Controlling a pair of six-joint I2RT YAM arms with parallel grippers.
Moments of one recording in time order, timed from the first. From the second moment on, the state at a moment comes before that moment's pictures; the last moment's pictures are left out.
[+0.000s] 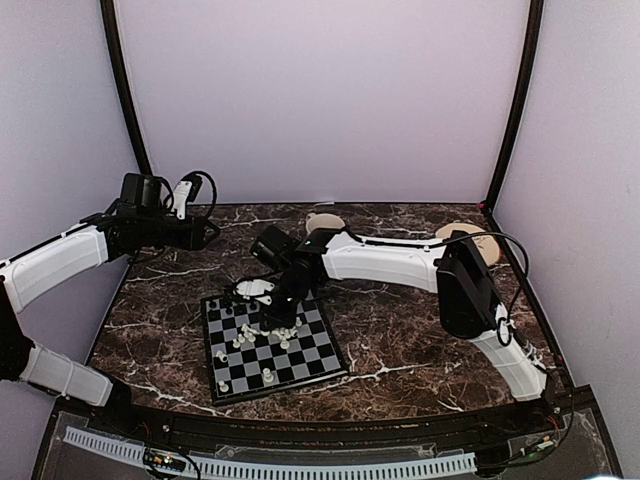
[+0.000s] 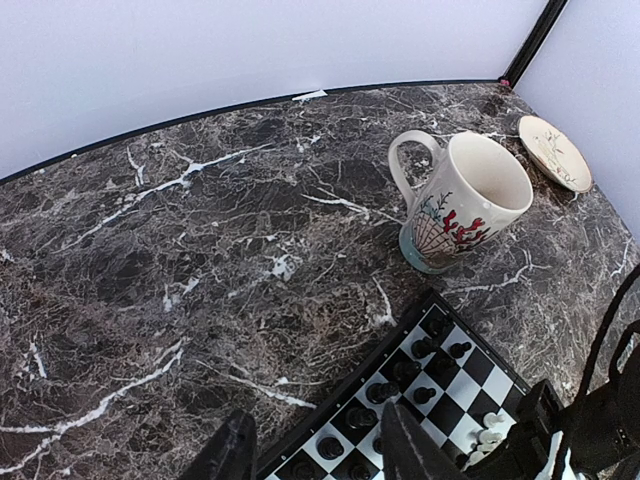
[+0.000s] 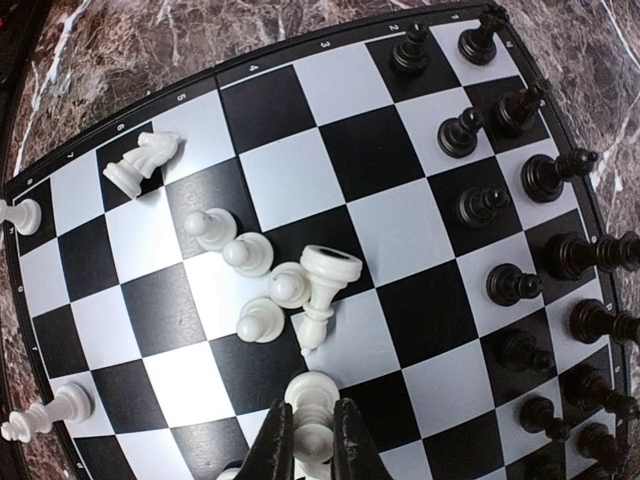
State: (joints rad) left arm -0.28 1.28 0.98 -0.30 0.25 -0.07; right arm 1.07 2.43 2.15 -0.84 -0.30 -0.41
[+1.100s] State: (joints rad) left arm -0.28 1.29 0.98 -0.30 0.26 -0.07; right arm 1.15 2.05 1.66 -0.76 -0.34 -0.55
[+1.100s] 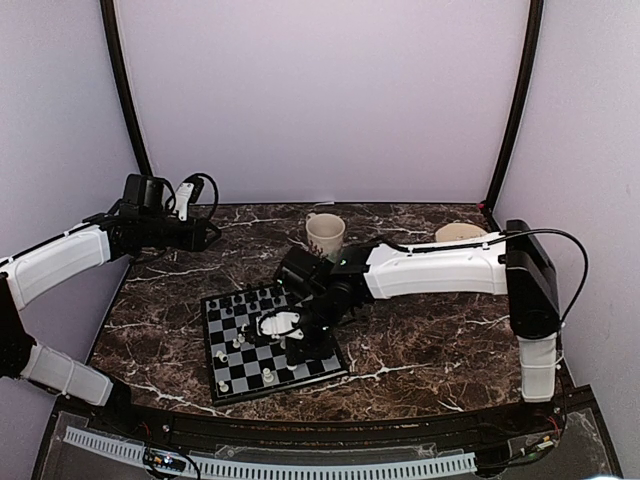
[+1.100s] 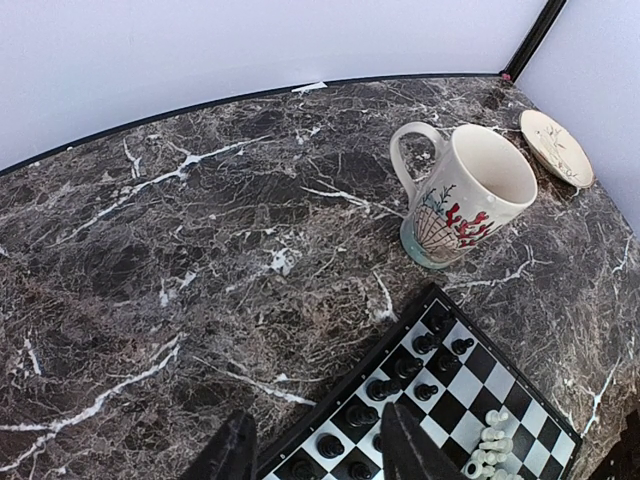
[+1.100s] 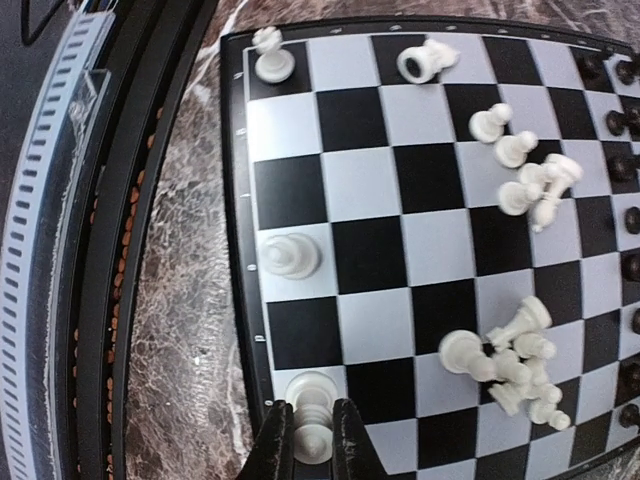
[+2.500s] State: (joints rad) left arm -0.28 1.31 0.98 -0.30 0.27 -0.07; right arm 1.22 2.11 1.63 -0.68 -0.26 -0.57
